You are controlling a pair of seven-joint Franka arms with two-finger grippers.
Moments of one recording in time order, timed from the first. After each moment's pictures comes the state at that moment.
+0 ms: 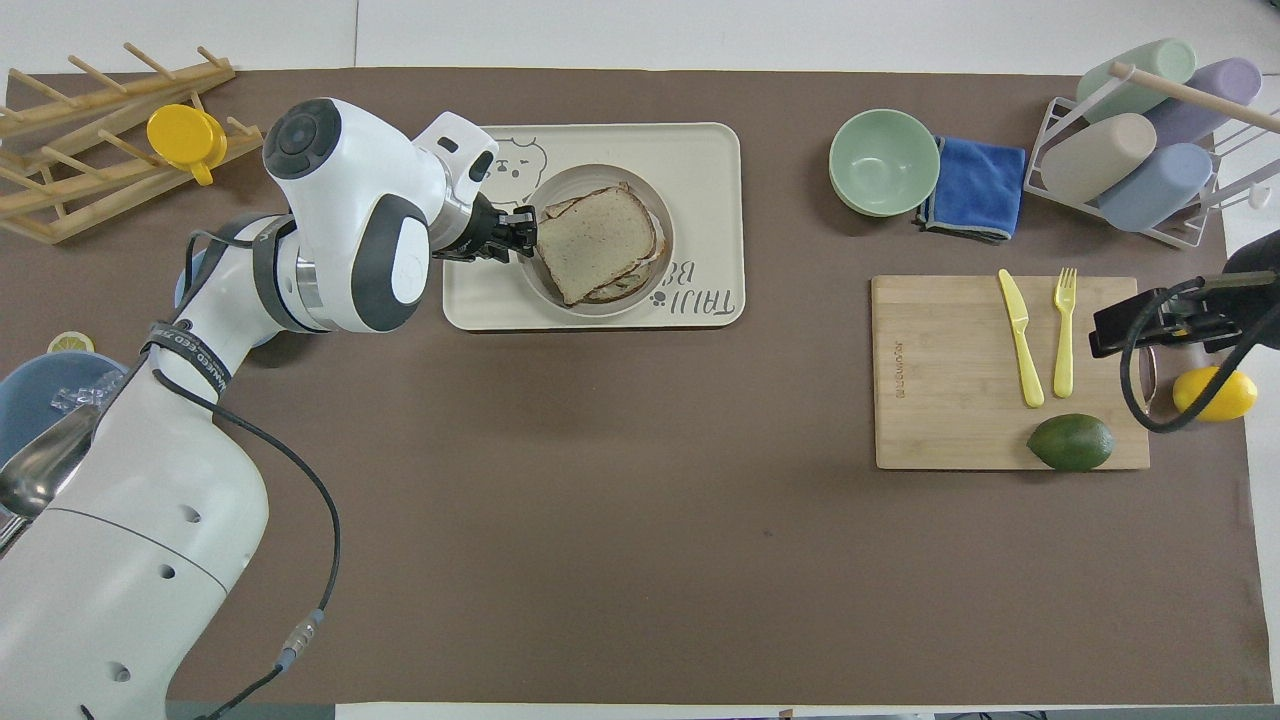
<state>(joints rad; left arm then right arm) -0.36 0.57 -0.02 -1.55 -0.33 2.22 -0.26 0.08 -0.02 -0.10 -1.65 0.00 1.51 -0.04</state>
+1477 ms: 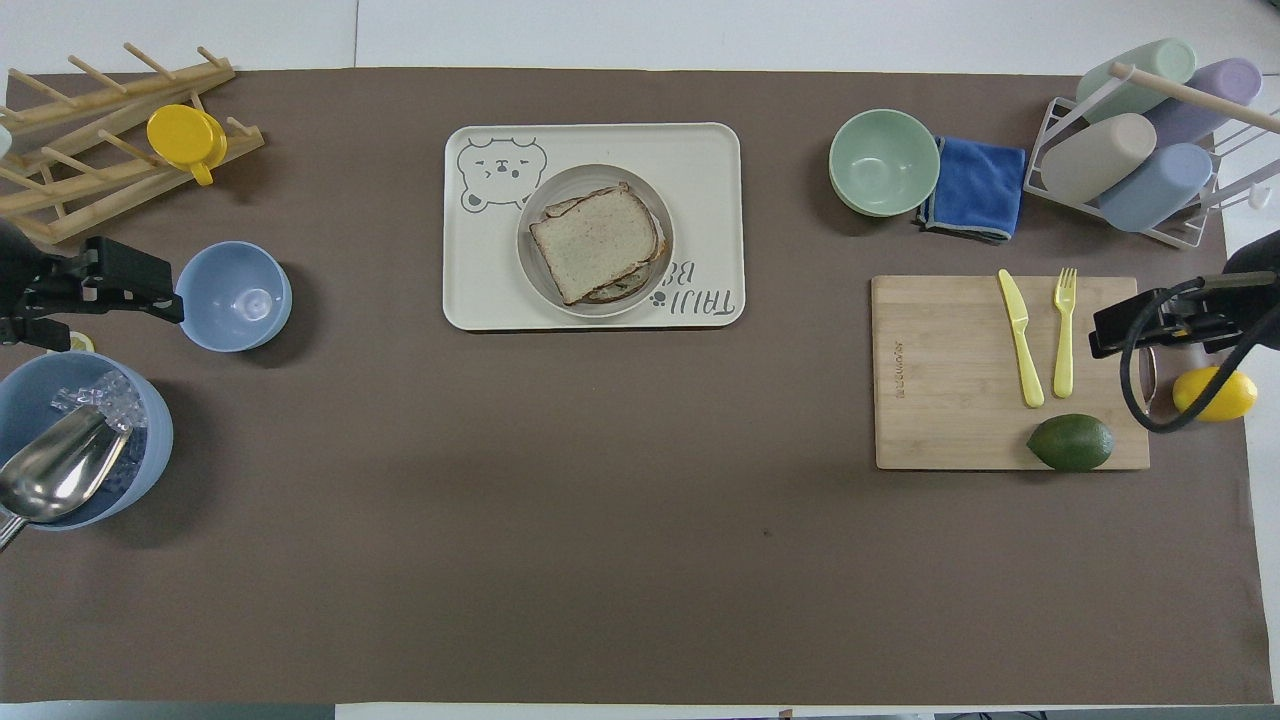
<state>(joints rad) -0.28 0.00 0.20 -1.55 -0.06 1.46 -0.23 0.08 -0.02 -0.10 -1.65 0.00 1.51 -0.04</state>
